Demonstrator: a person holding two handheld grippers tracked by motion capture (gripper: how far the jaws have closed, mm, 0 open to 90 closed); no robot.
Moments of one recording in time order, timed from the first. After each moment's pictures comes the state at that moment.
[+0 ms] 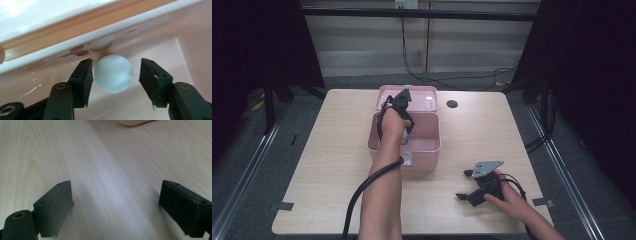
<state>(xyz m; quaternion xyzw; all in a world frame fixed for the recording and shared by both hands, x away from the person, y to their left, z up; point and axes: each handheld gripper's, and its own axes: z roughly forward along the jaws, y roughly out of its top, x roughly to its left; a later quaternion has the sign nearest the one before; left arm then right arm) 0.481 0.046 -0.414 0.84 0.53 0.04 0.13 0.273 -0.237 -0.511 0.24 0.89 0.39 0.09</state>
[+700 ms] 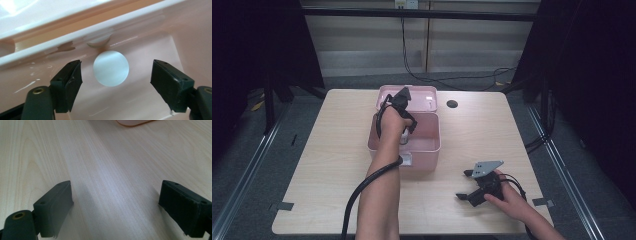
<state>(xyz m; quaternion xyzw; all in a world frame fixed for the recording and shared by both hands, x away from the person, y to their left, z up) 0.477 0.048 -0.406 0.84 0.53 0.03 0.13 0.273 -0.237 -0.511 0.24 0.89 0.39 0.09</state>
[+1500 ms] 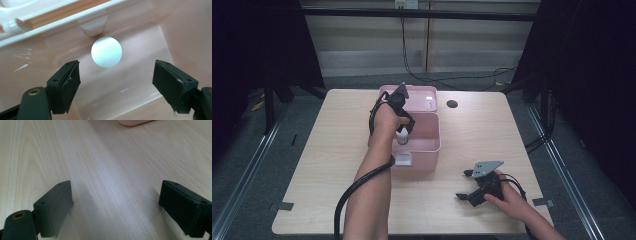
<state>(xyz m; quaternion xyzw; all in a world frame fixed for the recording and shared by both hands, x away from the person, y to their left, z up) 0.465 0.058 -0.381 0.85 0.51 0.01 0.13 0.273 -0.237 -0.511 0.24 0.89 0.38 0.09</state>
